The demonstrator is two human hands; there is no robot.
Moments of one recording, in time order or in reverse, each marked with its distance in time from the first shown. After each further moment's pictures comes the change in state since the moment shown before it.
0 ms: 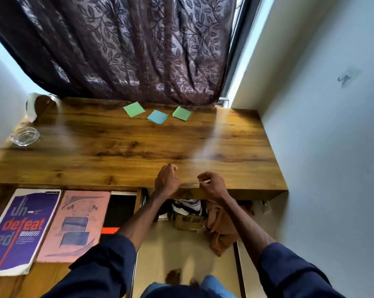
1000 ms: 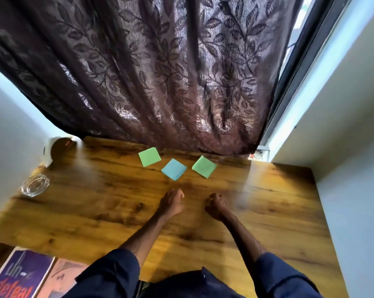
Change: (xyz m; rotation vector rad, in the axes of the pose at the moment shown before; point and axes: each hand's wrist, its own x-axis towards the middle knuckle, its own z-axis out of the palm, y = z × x) left_hand 0.272 0.000 -0.016 0.190 -0.112 -0.134; right_hand 0.338 -0.008 0.012 -0.228 -0.309 -0.038
